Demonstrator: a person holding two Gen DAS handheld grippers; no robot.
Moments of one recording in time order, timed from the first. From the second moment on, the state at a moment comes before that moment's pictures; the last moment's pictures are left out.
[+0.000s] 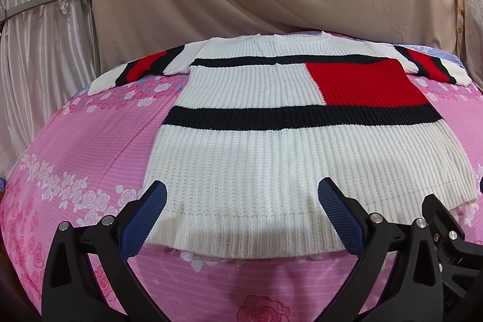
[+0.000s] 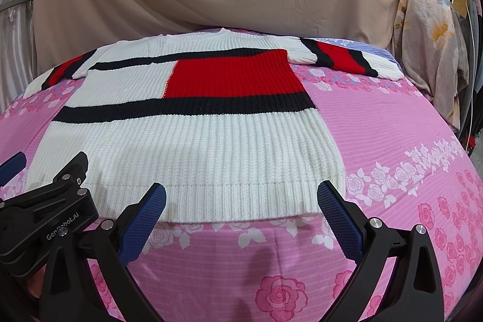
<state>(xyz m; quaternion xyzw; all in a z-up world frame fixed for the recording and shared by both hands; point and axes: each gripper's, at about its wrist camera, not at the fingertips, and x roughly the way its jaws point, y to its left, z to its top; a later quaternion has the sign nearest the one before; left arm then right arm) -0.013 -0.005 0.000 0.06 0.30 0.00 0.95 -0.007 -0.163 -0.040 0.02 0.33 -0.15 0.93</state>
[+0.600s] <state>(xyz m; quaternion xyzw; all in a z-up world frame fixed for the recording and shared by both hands) -0.013 -0.006 0.000 0.06 0.30 0.00 0.95 -0.007 -0.165 -0.041 0.02 0.33 -0.14 0.93</state>
